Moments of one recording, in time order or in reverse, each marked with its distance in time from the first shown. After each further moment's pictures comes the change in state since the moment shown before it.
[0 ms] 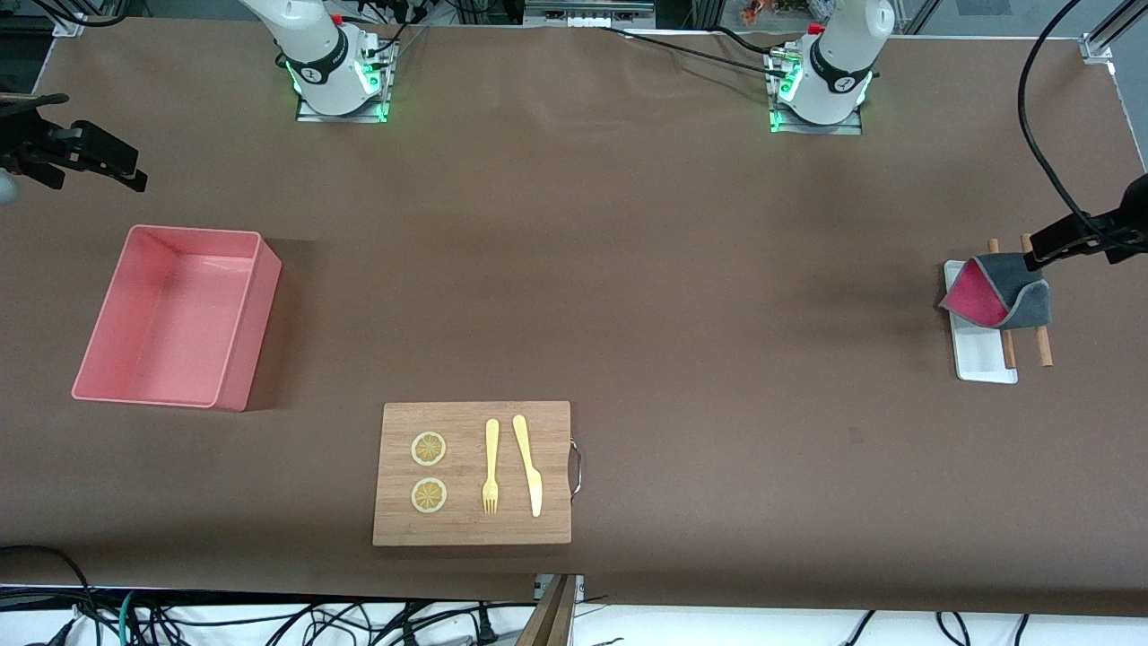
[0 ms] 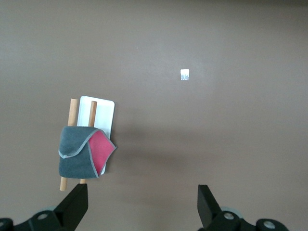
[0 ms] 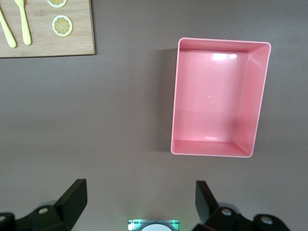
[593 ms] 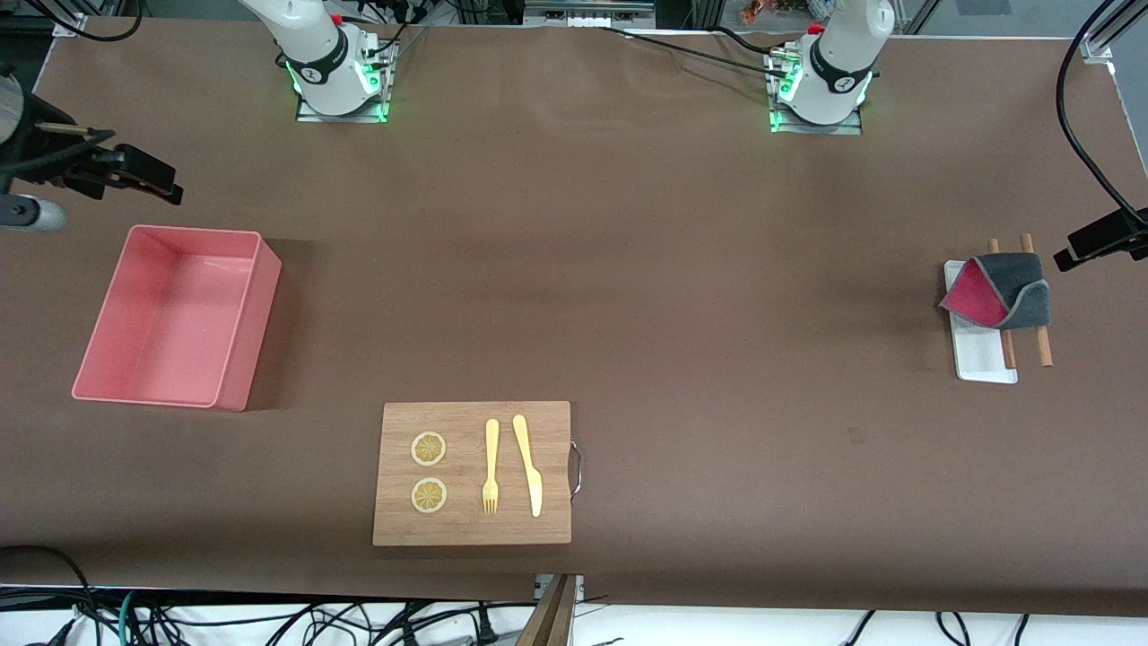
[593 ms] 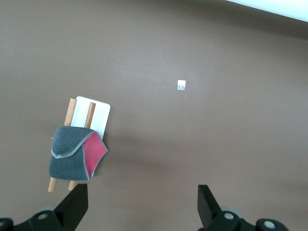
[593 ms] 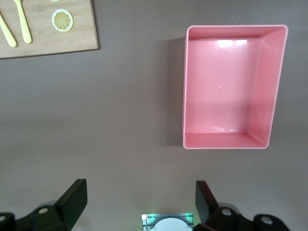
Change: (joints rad) left arm 0.018 -0.014 0.074 0.007 -0.101 0.027 -0.001; right arm 0.036 0.036 -0.011 0.012 0.022 -0.010 0.093
